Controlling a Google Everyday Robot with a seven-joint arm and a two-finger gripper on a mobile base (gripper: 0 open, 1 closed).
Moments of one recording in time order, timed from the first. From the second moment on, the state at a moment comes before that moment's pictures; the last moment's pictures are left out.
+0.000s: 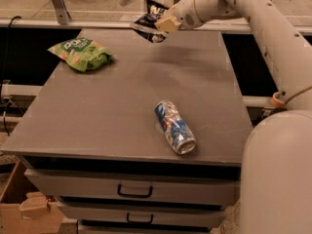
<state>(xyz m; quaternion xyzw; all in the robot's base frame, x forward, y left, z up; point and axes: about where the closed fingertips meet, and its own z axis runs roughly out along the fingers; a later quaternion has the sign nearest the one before) 0.794 -0.033 0.948 -0.52 0.68 0.15 0.49</state>
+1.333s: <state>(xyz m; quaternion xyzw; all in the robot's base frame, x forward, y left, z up) 0.748 0.069 0.912 -0.62 0.61 0.25 0.44</state>
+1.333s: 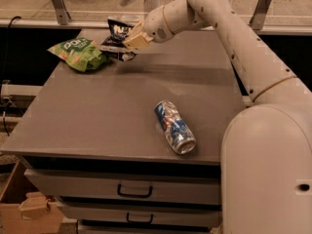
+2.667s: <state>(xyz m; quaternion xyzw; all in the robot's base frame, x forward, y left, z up) 0.767 0.055 0.927 -0.58 0.62 0.25 0.47</state>
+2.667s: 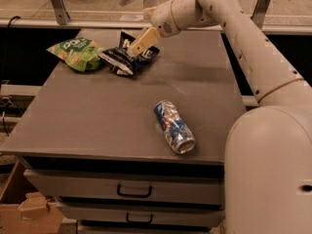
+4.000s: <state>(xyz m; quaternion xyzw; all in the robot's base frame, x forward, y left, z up) 0.855 -0.282 1.142 -0.25 0.66 -0.05 0.71</state>
